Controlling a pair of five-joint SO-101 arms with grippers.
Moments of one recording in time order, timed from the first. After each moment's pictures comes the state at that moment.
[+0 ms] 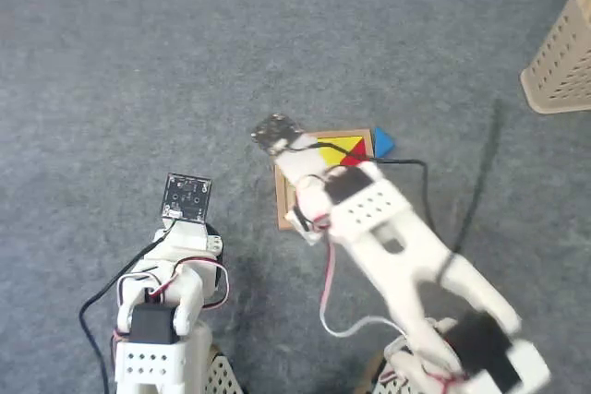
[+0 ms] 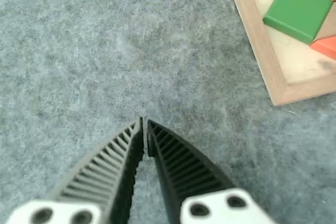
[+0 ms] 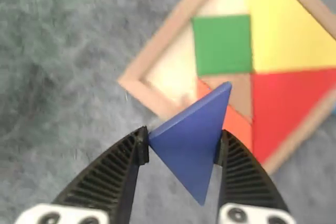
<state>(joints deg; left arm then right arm) -3.7 -102.7 96.9 68.5 -1.3 -38.8 -11.7 34.5 59.0 11.1</state>
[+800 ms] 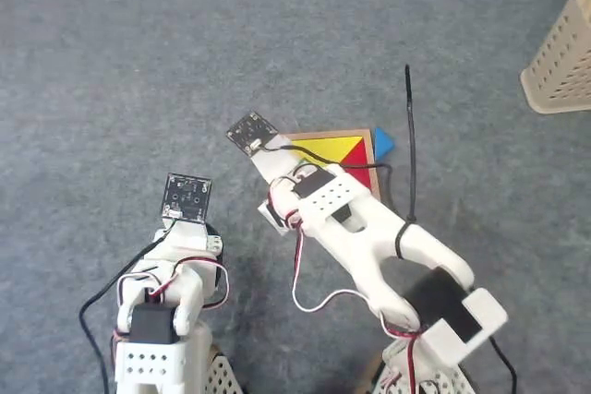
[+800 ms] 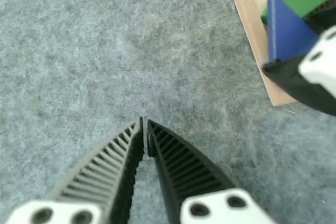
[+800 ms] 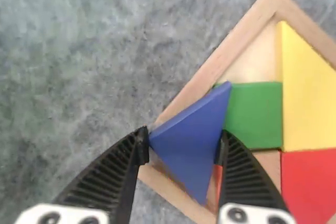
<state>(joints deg) -3.7 -102.7 96.9 68.5 -1.3 -41.8 4.0 31.6 40.5 7.3</state>
